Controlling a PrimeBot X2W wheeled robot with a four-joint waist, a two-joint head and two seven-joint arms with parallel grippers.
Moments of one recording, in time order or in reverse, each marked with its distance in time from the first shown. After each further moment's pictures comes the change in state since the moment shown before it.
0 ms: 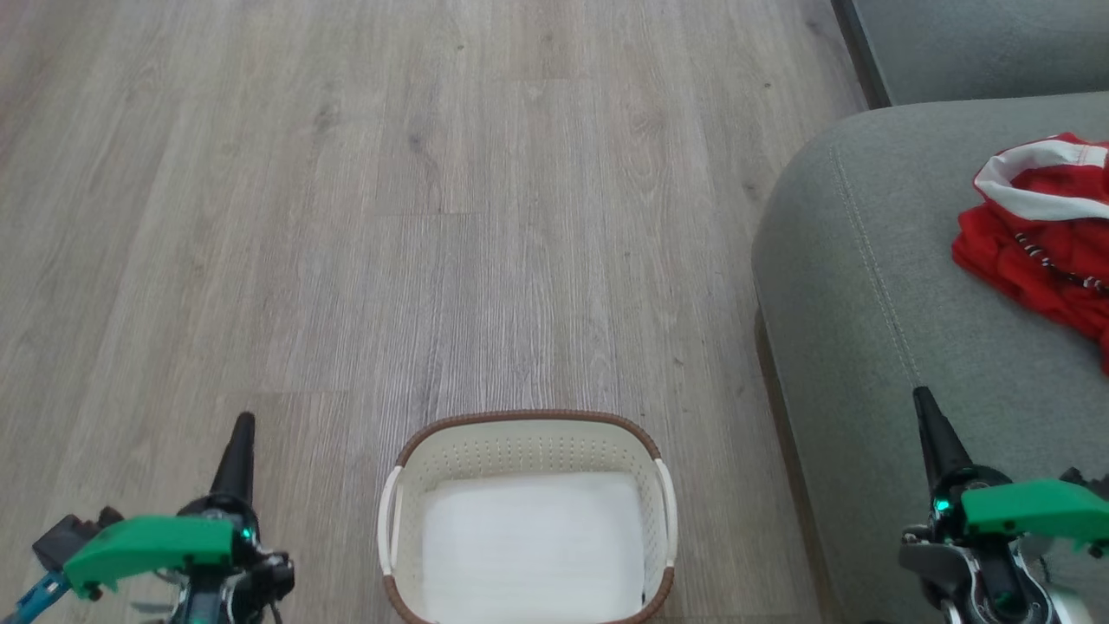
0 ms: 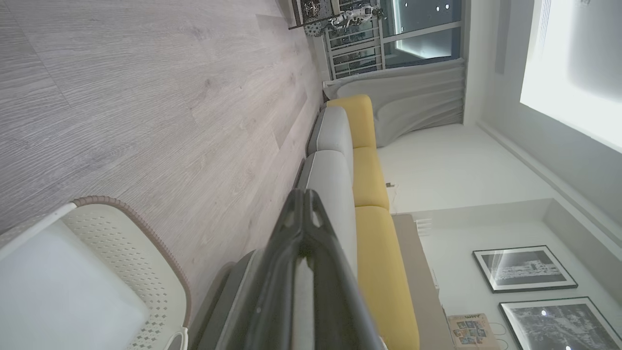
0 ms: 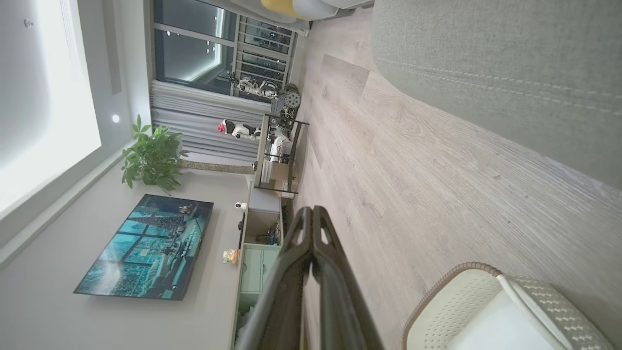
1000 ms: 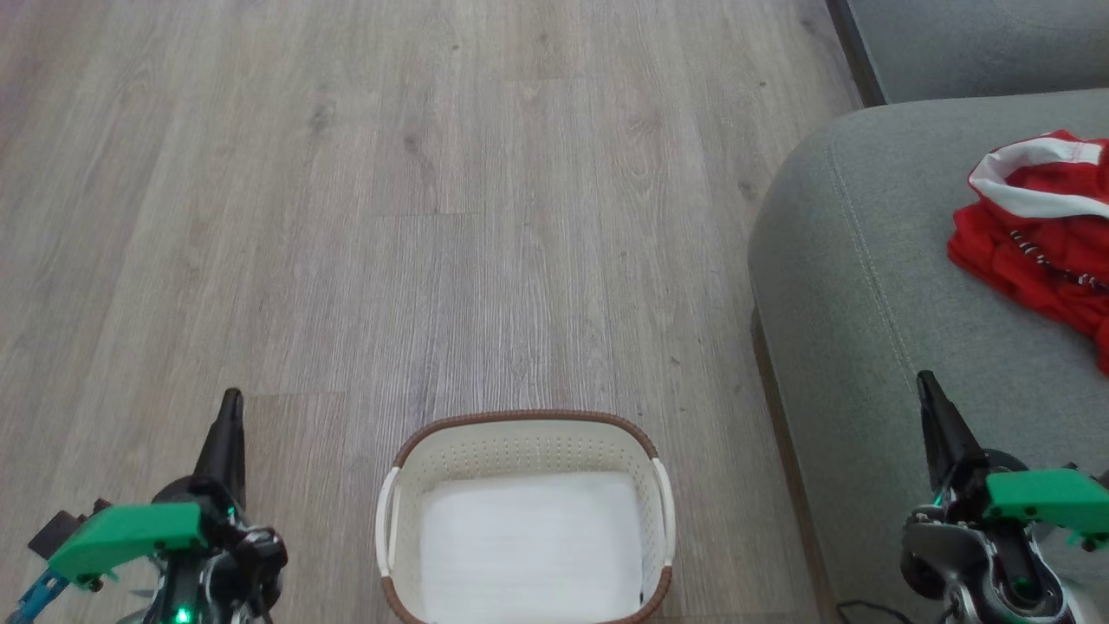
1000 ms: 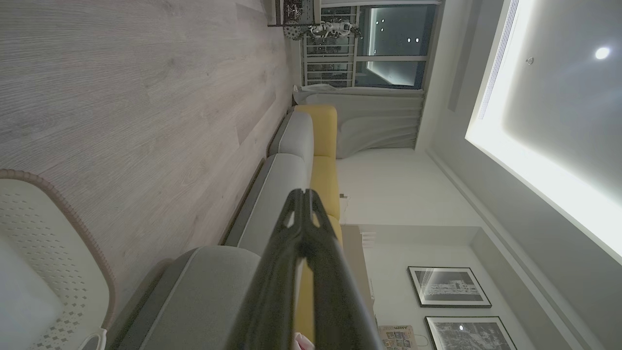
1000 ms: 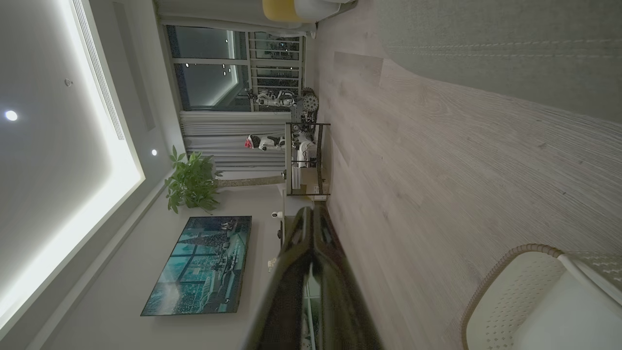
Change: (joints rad) left arm -0.036 -0.013 0.041 -0.006 -0.208 -0.017 0.053; right arm -0.035 0.012 -0.029 0.017 0.195 0.000 0.053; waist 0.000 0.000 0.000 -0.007
